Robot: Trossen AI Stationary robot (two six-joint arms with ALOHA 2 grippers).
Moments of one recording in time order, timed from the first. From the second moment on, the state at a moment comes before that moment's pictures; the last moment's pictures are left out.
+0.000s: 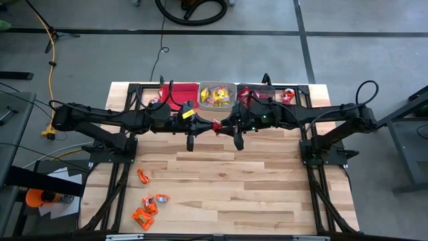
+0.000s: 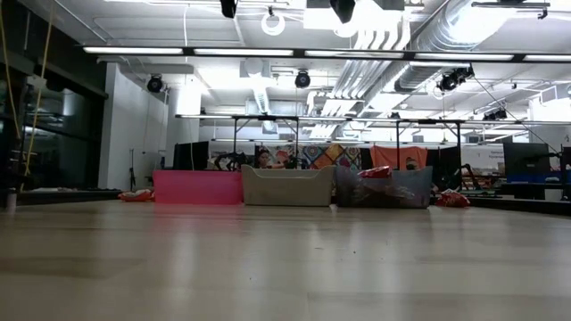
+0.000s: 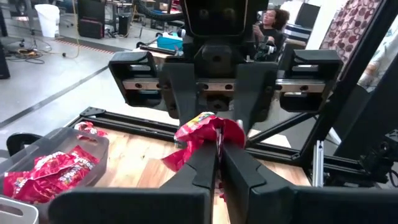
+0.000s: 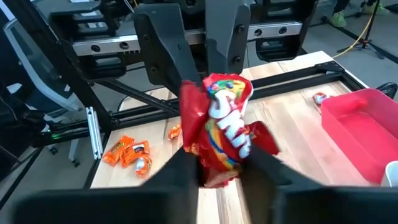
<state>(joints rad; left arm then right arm) -0.03 1.25 0.99 0.16 -0.09 -0.18 0.01 1.40 1.25 -0.15 -0.05 0.23</state>
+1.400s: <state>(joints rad) 0.00 0.98 0.75 0.09 -0.15 -0.41 -0.76 1.26 0.98 -0.48 0.02 0.42</state>
